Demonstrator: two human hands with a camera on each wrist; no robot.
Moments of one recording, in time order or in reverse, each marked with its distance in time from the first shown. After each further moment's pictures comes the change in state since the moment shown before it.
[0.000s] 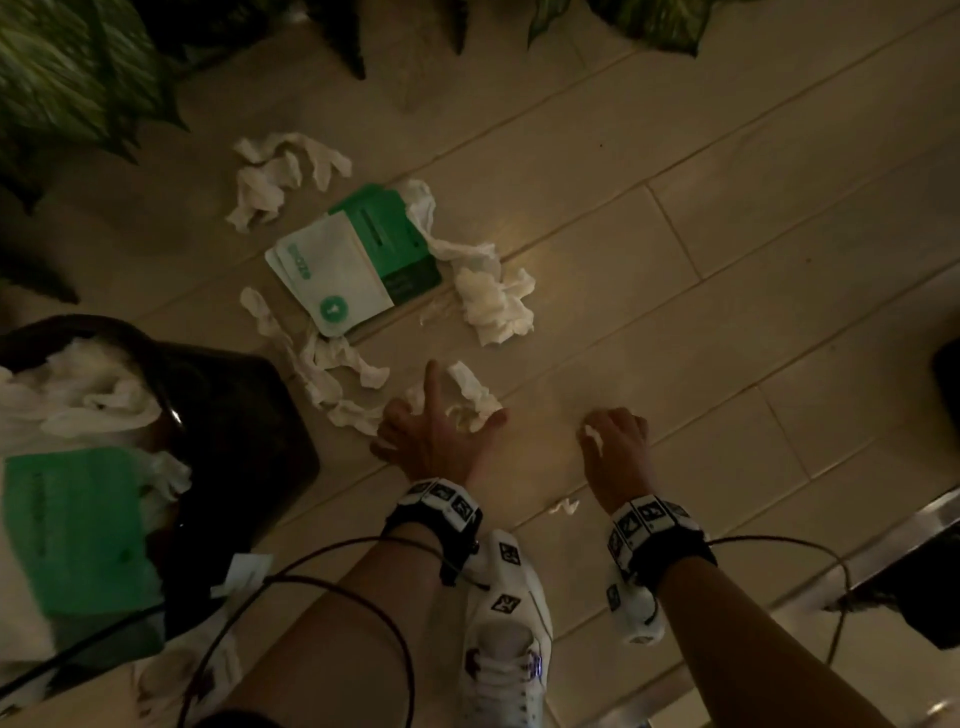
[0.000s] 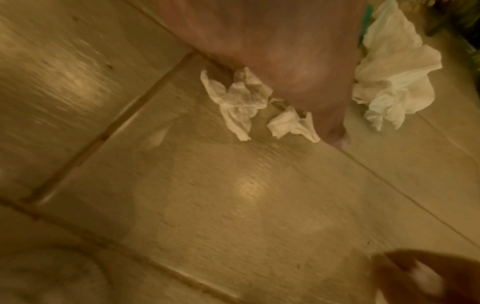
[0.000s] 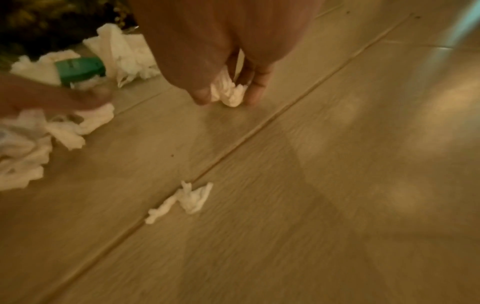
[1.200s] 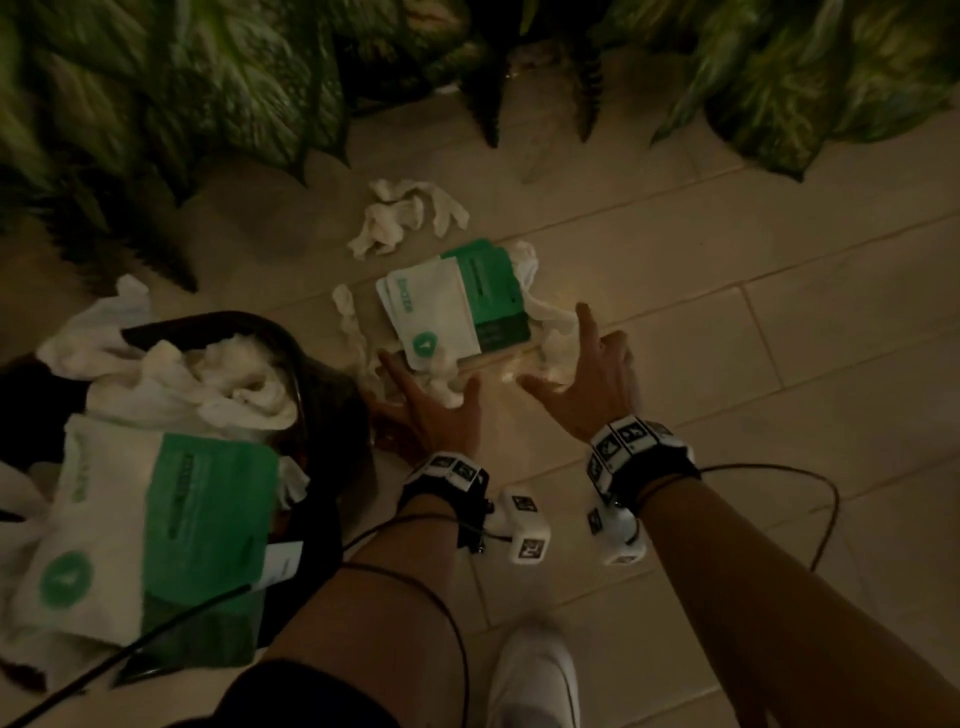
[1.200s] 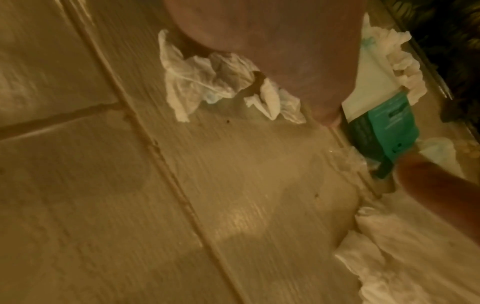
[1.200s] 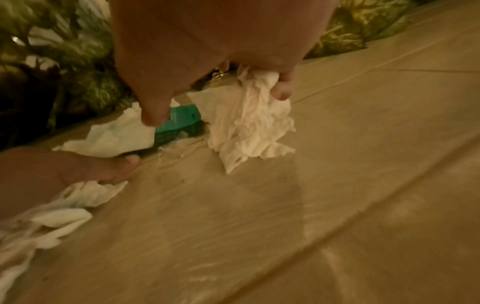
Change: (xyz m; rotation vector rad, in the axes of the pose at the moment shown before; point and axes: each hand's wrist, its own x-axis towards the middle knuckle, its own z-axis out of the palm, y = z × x) left_hand 0.089 -0.015 -0.046 -0.344 0.304 -0.315; right_hand 0.124 -0.168 -0.006 -0.124 -0.085 -0.153
